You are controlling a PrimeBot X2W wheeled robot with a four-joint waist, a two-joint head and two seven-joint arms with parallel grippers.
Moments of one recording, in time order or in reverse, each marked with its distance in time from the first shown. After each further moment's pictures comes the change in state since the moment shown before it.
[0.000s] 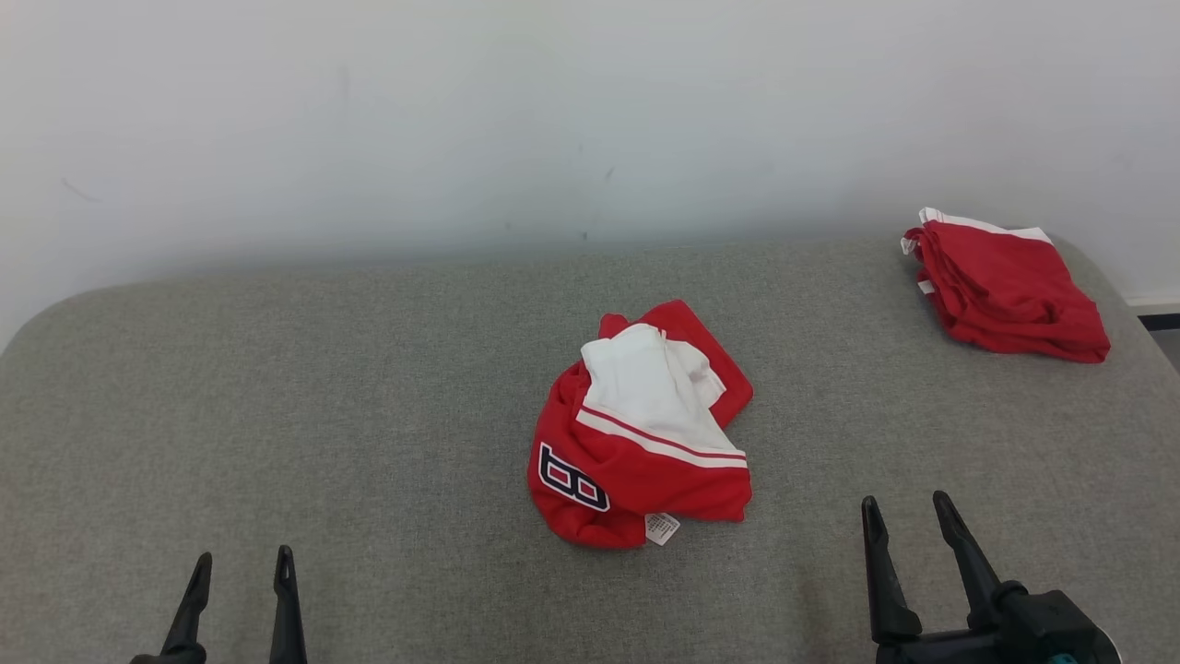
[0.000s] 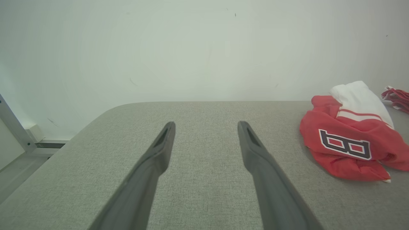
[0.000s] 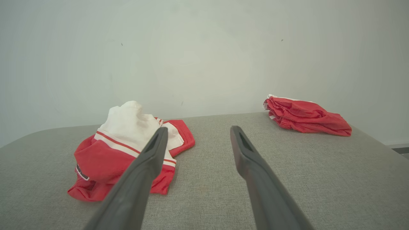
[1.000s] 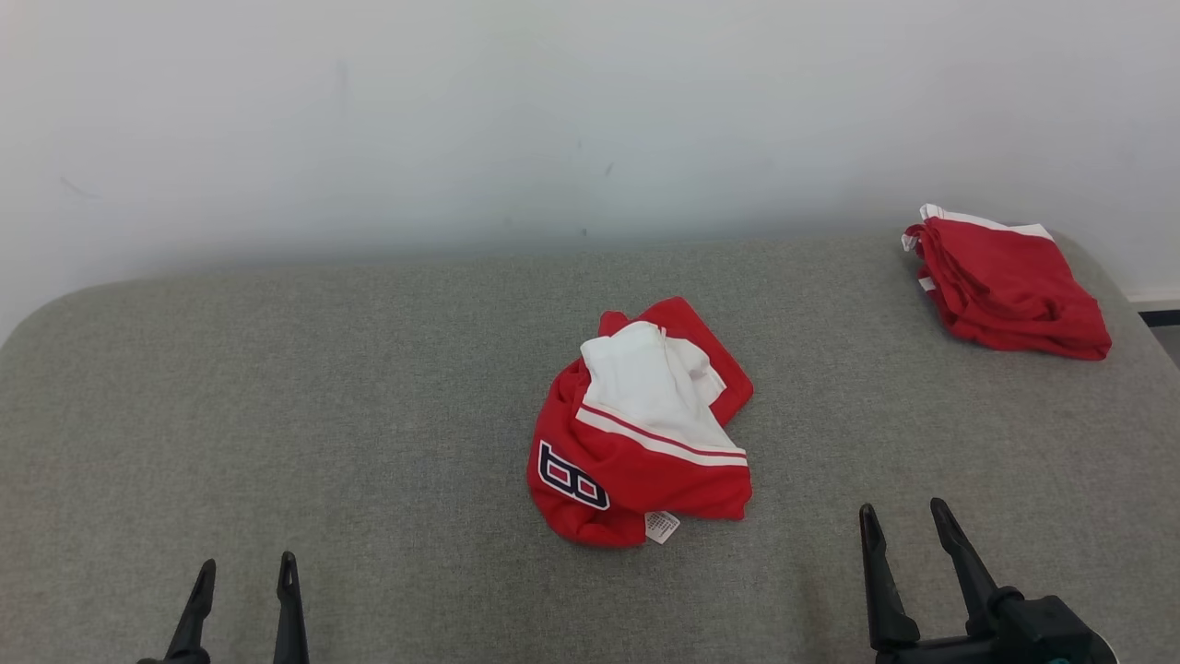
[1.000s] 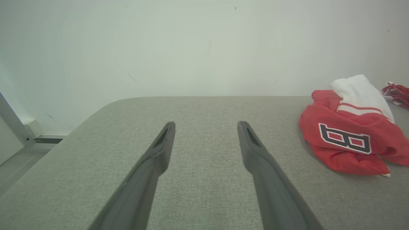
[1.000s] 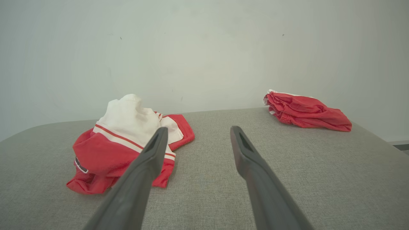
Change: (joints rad) left arm 0.005 0.005 -0.015 0.005 -0.011 0.009 0.002; right arm 0.008 0.000 0.002 0.007 -0.008 0.000 0.000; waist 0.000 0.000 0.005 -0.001
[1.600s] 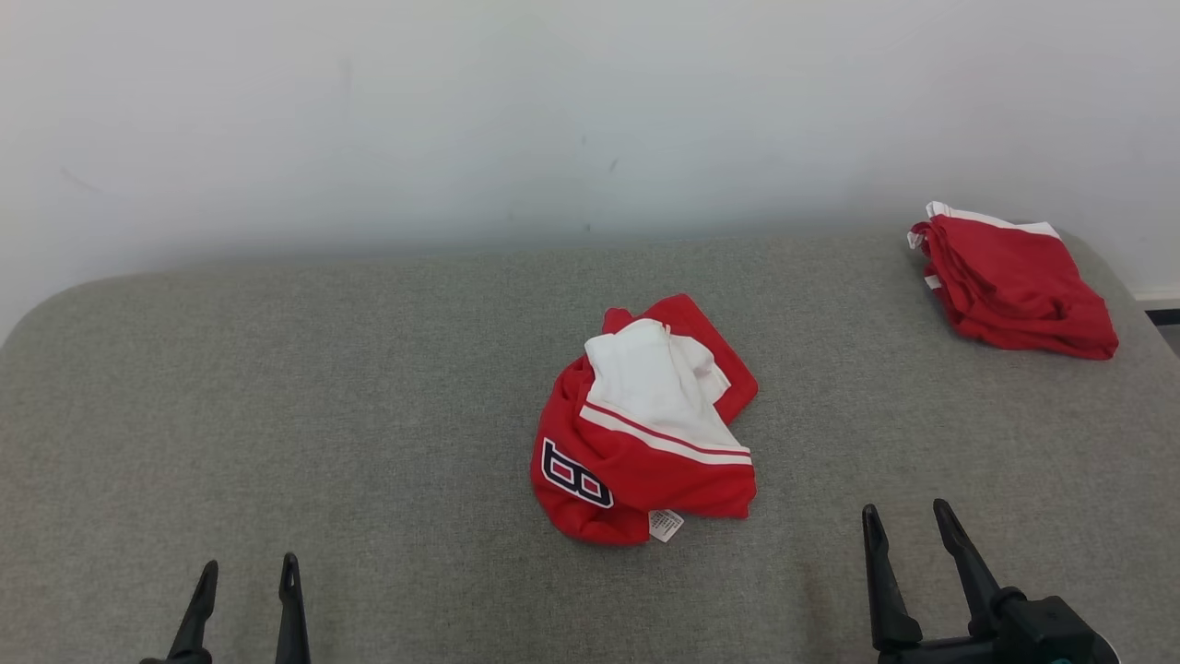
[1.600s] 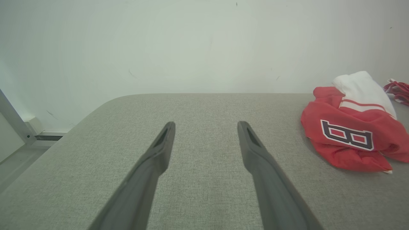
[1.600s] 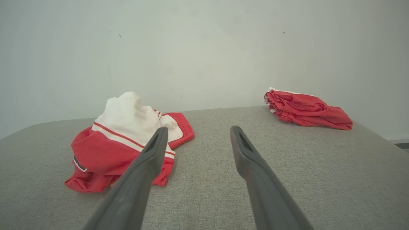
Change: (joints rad) left arm -0.002 0.005 -0.008 0.006 -0.007 0.001 -0.002; right arm 0.001 0.000 -0.005 0.002 -0.001 0.000 0.000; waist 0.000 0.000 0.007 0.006
